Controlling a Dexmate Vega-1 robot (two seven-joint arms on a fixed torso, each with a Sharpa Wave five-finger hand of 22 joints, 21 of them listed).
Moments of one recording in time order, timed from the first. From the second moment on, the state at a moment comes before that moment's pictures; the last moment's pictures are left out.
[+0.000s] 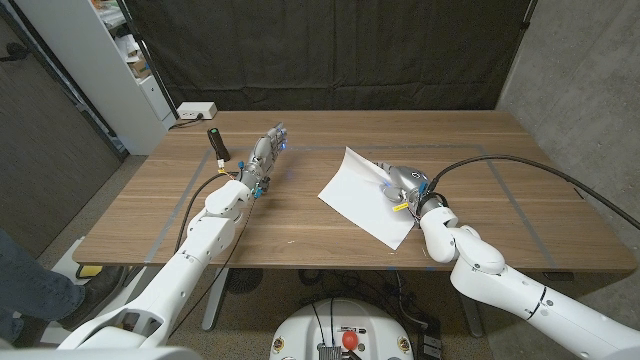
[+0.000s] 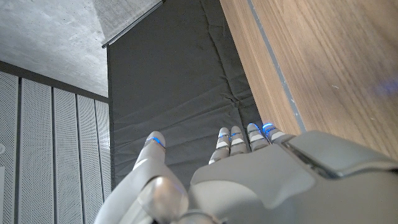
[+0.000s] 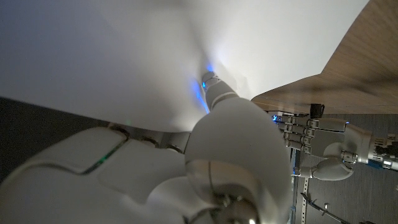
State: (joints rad) left arm 0.88 0.35 0.22 -1.36 -0.41 -0.15 -0.14; left_hand 0.12 -0.03 0.46 -0.12 0.19 0.03 0.09 0.19 0.18 -0.03 0.05 0.22 0.19 -0.09 0.08 0.20 0.18 -0.17 0.05 0.26 0.17; right arm -1.04 -0.79 -0.67 -2.05 -0.64 -0.55 -0.18; right_hand 1.14 0.12 0.41 -0.16 0.18 0.28 -0.10 0.22 0.20 0.66 -0.17 0.81 0.63 0.58 -0.05 0.57 0.55 0.63 0.13 0.22 0.18
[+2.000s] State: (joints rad) left arm 0.88 0.35 0.22 -1.37 -0.41 -0.15 -0.14; left_hand 0.14 0.00 0.46 -0.12 0.19 0.03 0.09 0.19 0.18 -0.03 0.05 0.22 0.19 -0.09 0.08 0.20 0.18 -0.16 0.05 0.24 0.17; right arm -1.11 -0.84 -0.56 -2.23 -0.74 -0.57 -0.14; right_hand 1.15 0.11 0.39 -0.16 0.18 0.30 -0.09 0.21 0.21 0.66 -0.17 0.82 0.63 0.61 -0.06 0.56 0.57 0.63 0.13 0.22 0.18
